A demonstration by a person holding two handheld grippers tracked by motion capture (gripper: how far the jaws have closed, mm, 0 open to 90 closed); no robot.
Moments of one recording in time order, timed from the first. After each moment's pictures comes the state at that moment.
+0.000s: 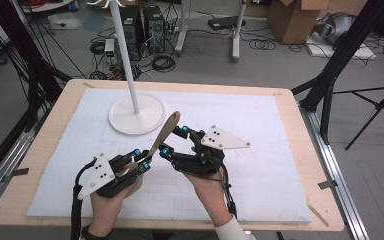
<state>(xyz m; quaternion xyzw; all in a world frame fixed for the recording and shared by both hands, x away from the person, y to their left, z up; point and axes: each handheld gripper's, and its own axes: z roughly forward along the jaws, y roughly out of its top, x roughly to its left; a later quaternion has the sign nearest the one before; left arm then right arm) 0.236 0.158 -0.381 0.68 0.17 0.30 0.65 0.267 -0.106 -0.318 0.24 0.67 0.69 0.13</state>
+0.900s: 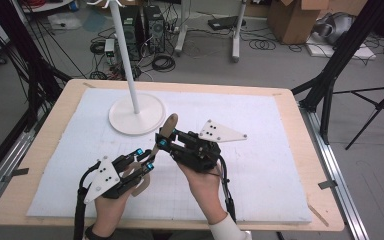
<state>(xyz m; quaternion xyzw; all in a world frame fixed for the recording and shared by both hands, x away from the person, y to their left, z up) 0.232 0.150 -0.380 0.67 0.16 0.33 0.64 0.273 -0.100 -0.309 0.22 0.67 0.71 0.07</state>
